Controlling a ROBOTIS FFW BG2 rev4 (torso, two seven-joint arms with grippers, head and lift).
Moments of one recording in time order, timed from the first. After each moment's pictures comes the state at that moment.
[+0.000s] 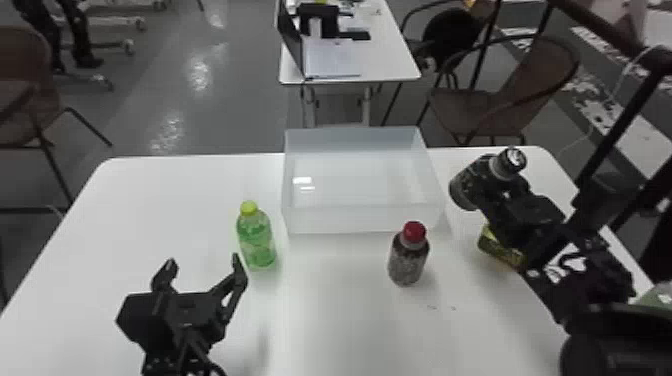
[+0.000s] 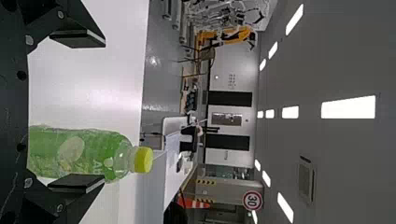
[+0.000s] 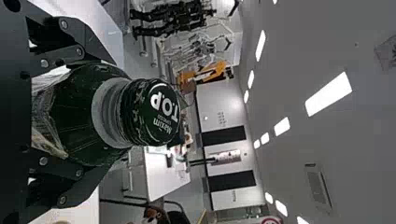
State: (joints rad) left arm 0.40 0.04 -0.07 -1.76 0.05 -0.23 0.17; right arm 0.06 -0.09 -0.08 -1.71 -0.28 0.09 0.40
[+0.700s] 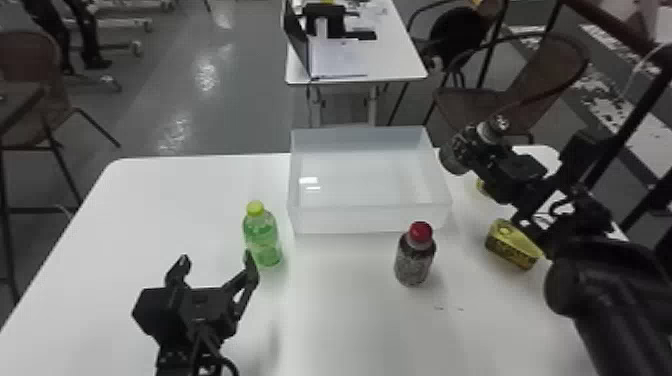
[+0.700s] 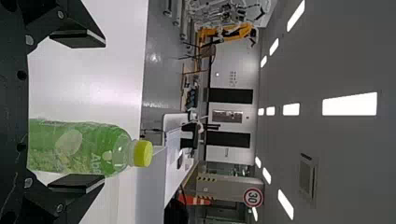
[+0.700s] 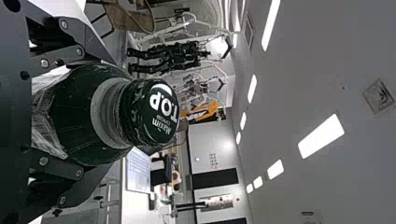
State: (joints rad) left arm 0.38 0.05 -0.08 -1.75 0.06 -0.23 0.16; right arm -0.31 -0.13 -0.06 -1.19 -0.31 -0.08 0.66
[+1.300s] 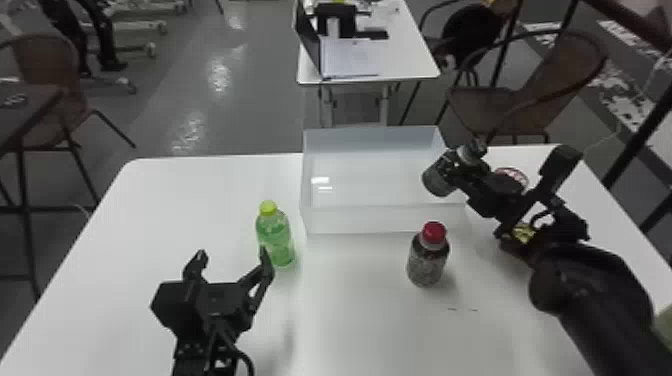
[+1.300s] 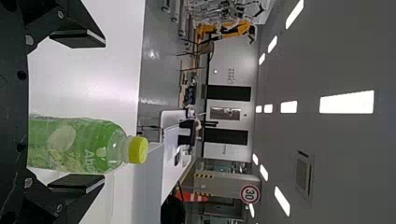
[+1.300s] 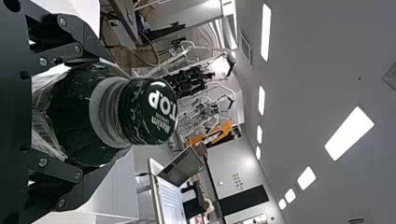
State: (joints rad) left arm 0.37 0.04 -0.08 -1.73 0.06 -0.23 0.15; right arm -0.46 -0.12 0.07 -0.79 -0.47 -0.17 0.76
